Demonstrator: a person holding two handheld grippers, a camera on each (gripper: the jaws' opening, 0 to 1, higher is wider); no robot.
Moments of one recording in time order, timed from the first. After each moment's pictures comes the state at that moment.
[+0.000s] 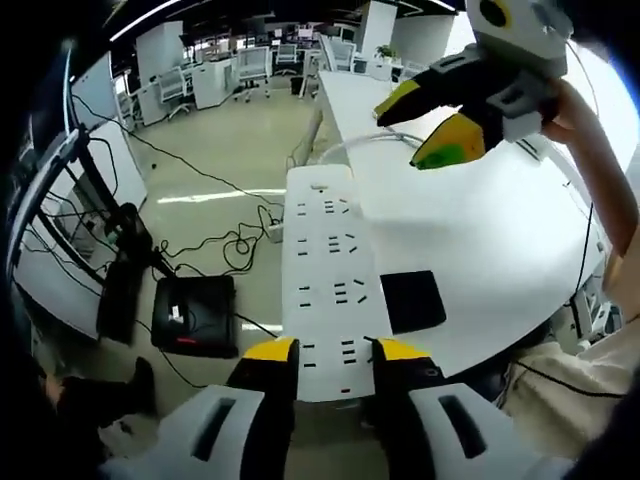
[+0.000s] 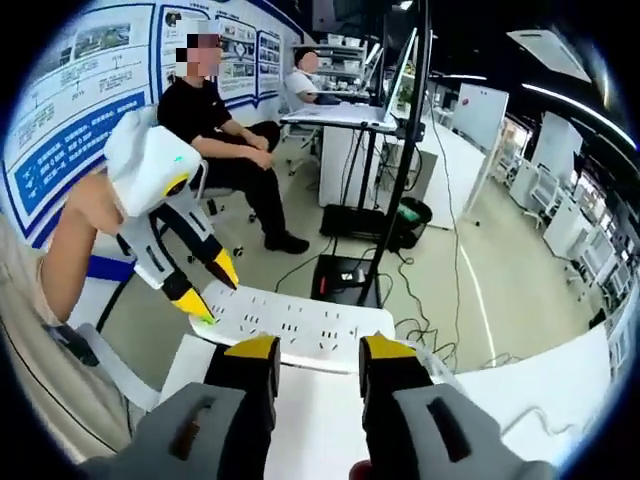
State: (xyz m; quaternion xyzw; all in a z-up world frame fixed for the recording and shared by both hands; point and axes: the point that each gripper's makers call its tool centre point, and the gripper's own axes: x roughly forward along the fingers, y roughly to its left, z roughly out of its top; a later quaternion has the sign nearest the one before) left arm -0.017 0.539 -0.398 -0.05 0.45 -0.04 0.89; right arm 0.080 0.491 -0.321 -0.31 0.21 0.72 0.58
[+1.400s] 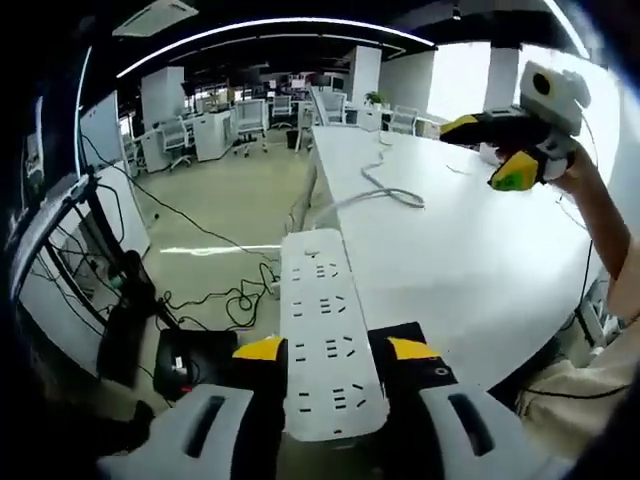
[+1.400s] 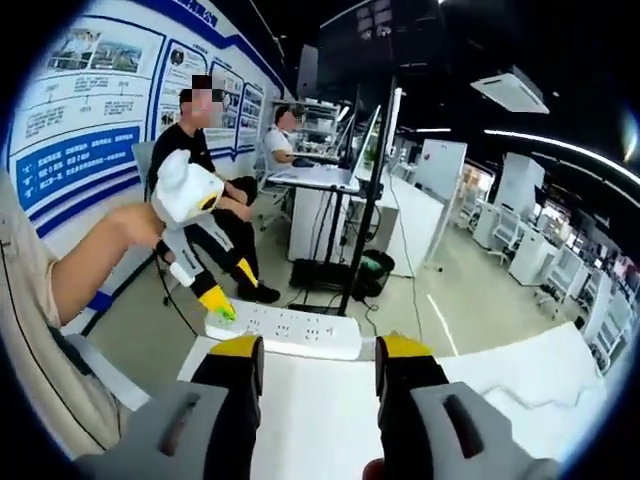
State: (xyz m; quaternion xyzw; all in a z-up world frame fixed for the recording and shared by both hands) left arm 0.012 0.528 -0.355 -0.02 0.31 -0.05 0.95; right arm 0.090 0.412 -0.263 -0.22 0.11 0.71 0.66
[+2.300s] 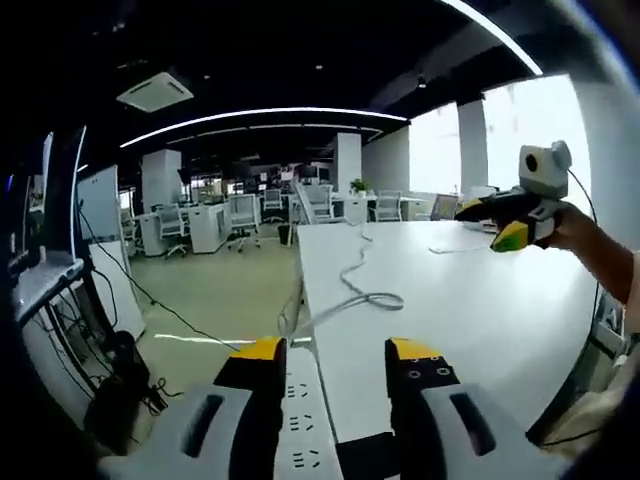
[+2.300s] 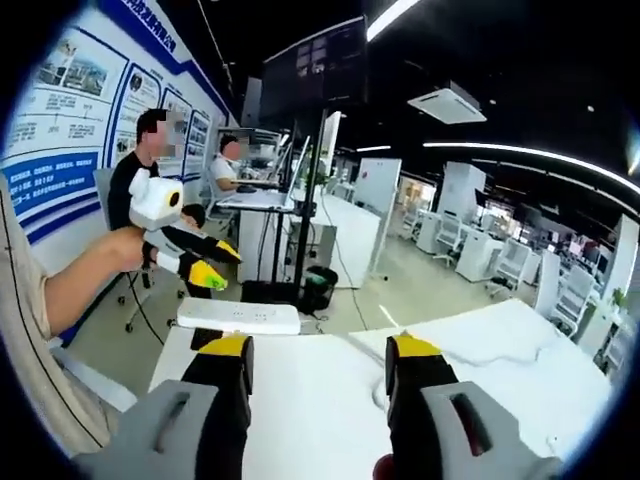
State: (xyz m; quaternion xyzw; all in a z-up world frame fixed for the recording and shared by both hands) left arm 0.060 0.484 -0.280 0.00 0.10 -0.07 0.99; right arm 0.131 0.306 -0.243 -0.17 0.07 0.62 0.77
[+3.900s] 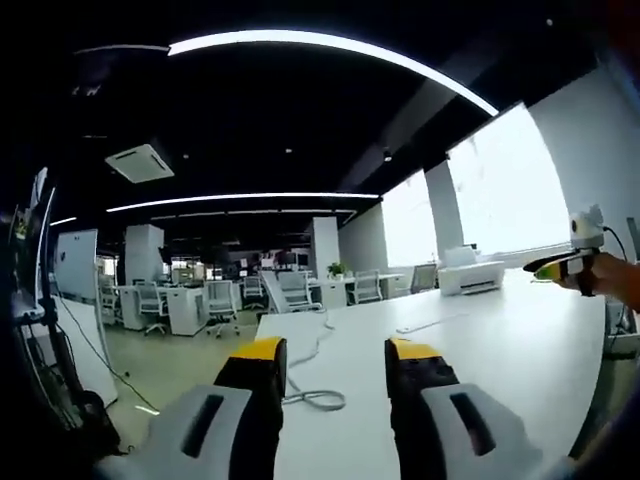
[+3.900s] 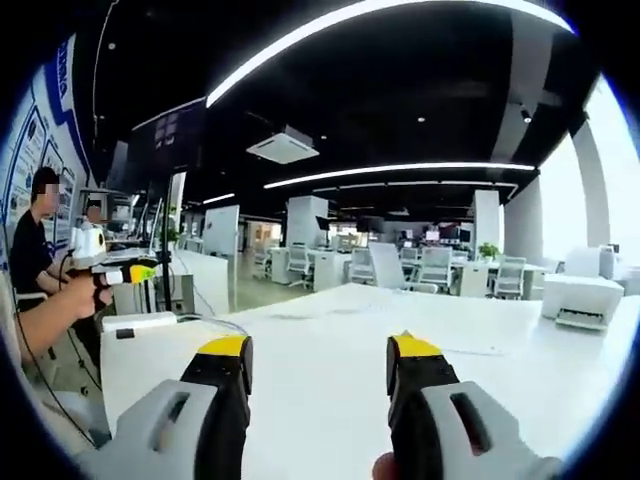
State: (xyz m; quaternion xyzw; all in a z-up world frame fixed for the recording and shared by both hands) left arm 0.103 0.371 -0.239 0.03 -0.07 -0.11 0.99; right arm 0.144 0.002 -0.242 -0.02 0.01 0.34 0.94
